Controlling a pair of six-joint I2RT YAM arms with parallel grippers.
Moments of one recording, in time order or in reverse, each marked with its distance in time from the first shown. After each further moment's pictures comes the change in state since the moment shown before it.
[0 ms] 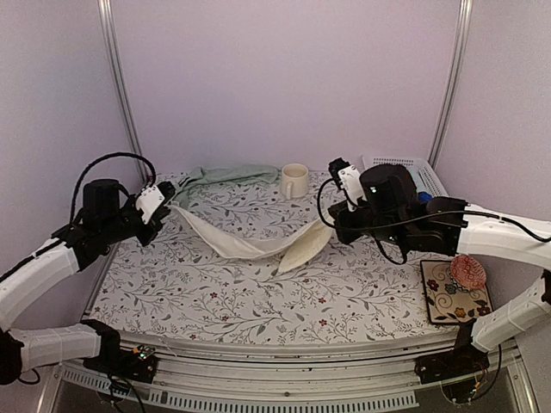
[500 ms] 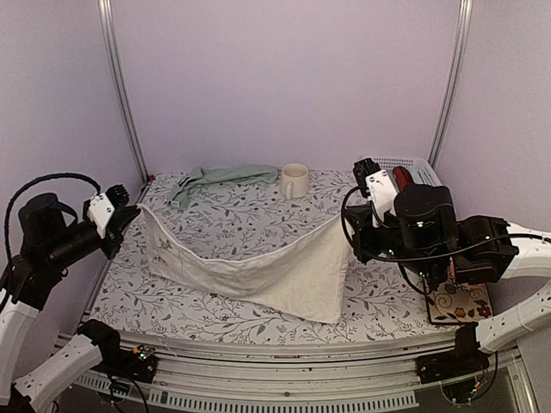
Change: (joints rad) left arm 0.001 -0.547 0.085 -0.344 0.108 -0.008; right arm 0.317 -0.281 -0.038 -0.056 0.365 0.050
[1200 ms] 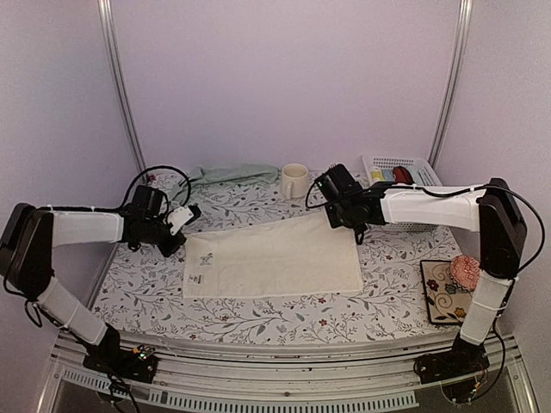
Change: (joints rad) left arm 0.015 0.988 0.018 0.285 -0.153 -0.039; right arm -0.507 0.693 0.288 -0.068 0.015 0.050
